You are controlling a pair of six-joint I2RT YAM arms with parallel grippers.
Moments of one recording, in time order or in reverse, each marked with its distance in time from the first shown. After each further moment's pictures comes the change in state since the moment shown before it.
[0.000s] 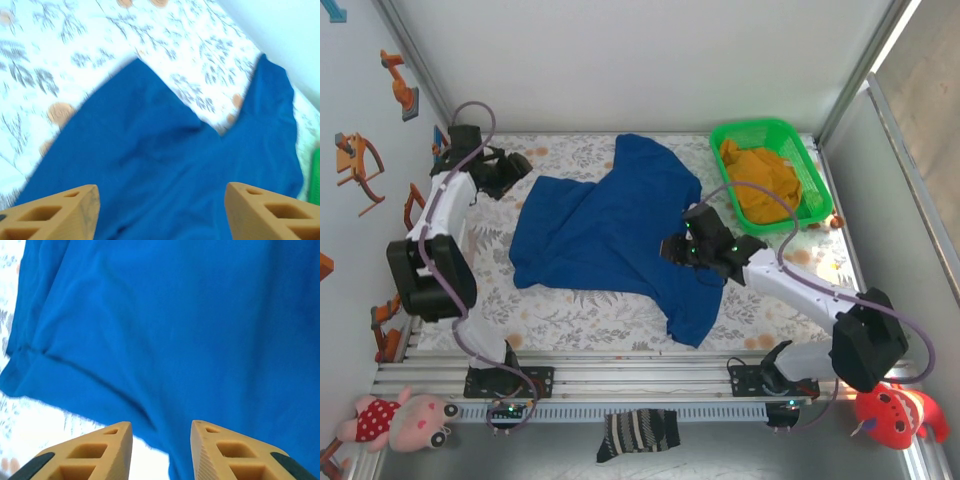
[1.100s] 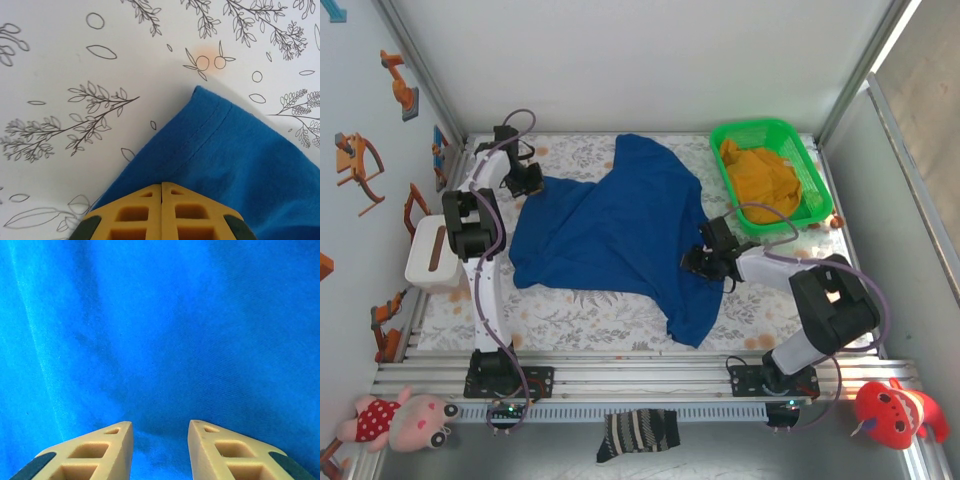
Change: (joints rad) left arm -0.060 0.625 0.542 -0.224 -0.085 0.198; right arm -0.167 0.192 -0.208 0.203 -0.049 0.064
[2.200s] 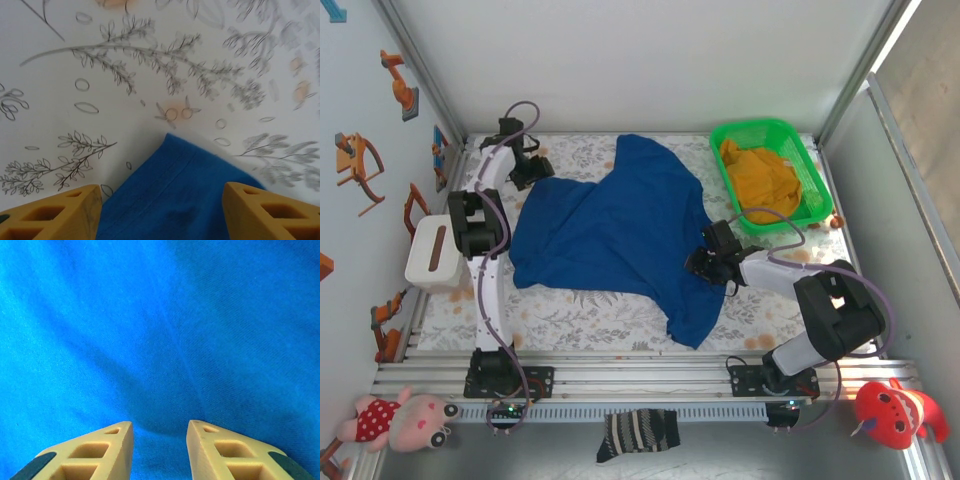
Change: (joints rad) left arm -0.036 0.056 0.126 -0.011 -0.096 -0.033; right arm -0.005 -0.034 -0.033 -0.005 0.030 0.079
